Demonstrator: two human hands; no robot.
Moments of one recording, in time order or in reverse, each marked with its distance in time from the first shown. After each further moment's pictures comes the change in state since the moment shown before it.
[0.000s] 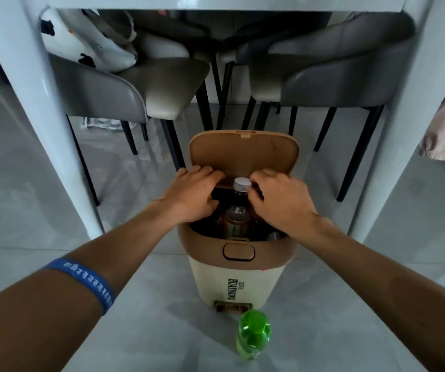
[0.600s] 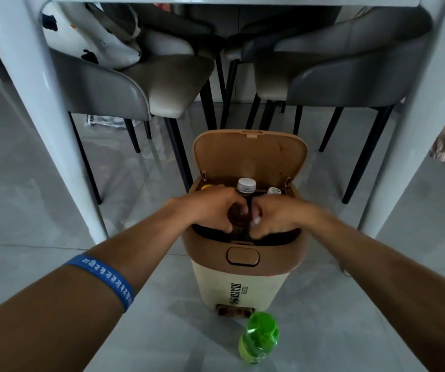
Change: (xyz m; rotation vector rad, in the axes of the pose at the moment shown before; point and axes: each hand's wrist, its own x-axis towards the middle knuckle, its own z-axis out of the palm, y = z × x) left_hand 0.011 0.019 -0.005 -0.374 -0.390 0.129; right_hand 0.023 0.002 0.000 0.281 -0.871 0.147
